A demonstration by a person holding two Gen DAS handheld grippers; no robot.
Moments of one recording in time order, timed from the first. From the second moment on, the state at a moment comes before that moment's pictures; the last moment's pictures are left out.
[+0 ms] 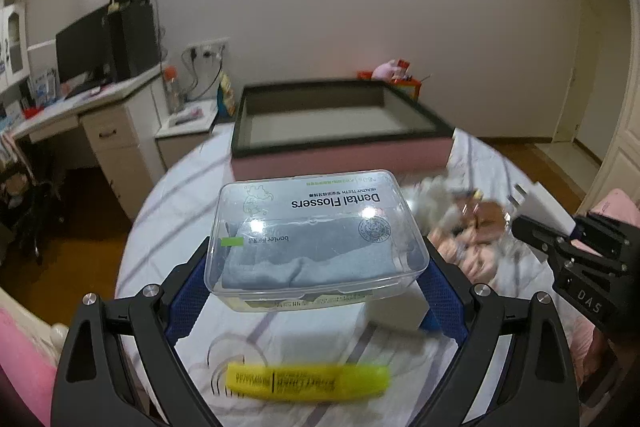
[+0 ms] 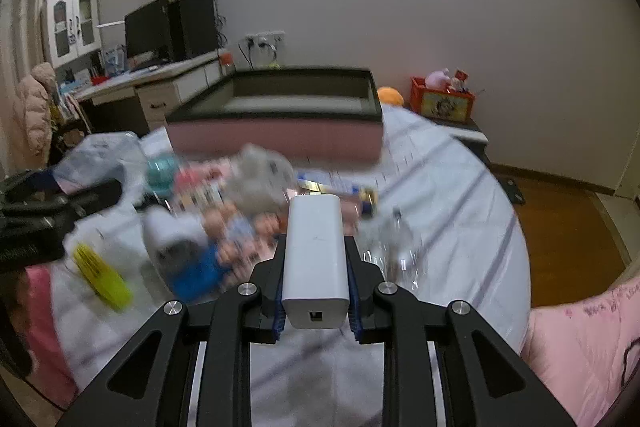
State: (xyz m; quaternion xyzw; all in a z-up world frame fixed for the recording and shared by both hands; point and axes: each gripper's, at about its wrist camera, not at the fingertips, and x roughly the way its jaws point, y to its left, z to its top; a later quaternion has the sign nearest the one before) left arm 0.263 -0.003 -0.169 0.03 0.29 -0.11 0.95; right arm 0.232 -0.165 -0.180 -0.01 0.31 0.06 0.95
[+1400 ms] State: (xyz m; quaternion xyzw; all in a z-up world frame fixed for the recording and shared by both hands) left arm 0.494 -0.013 -0.183 0.11 0.37 -0.06 0.92; right arm 0.482 -0.128 -0.170 -0.01 0.40 0.12 0.91
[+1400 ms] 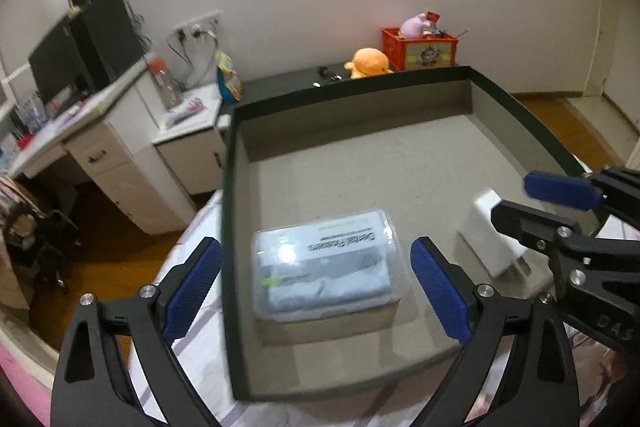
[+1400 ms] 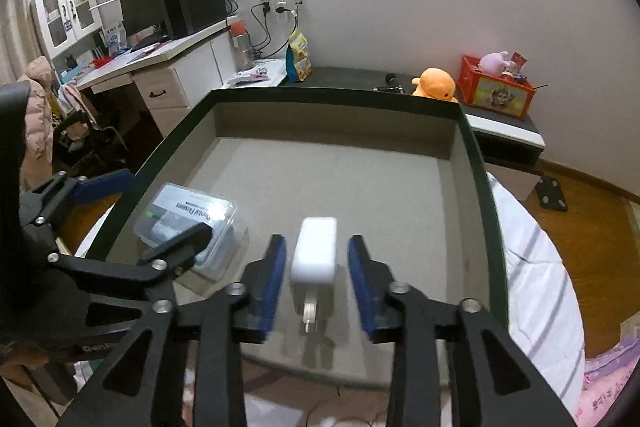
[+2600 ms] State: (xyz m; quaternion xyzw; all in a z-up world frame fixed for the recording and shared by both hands) left arm 0.154 0.014 -0.108 0.05 0.13 -0.02 0.99; right arm 0.152 -0.129 -0.104 -0.03 0.14 0.03 0.99
